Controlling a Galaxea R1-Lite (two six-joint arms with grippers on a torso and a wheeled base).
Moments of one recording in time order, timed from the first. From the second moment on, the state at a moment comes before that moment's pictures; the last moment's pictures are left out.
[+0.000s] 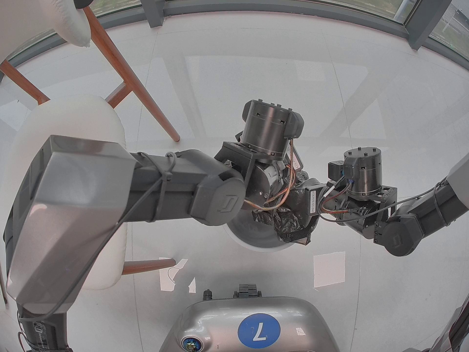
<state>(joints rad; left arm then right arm) -0.81 2.23 -1.74 -0.10 0.40 -0.80 0.57 1.95 -0.91 -0.67 -0.32 0.12</state>
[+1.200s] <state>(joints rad) -0.81 2.21 -1.74 -0.10 0.46 -0.80 0.56 1.95 -0.90 -0.67 -0.32 0.13</state>
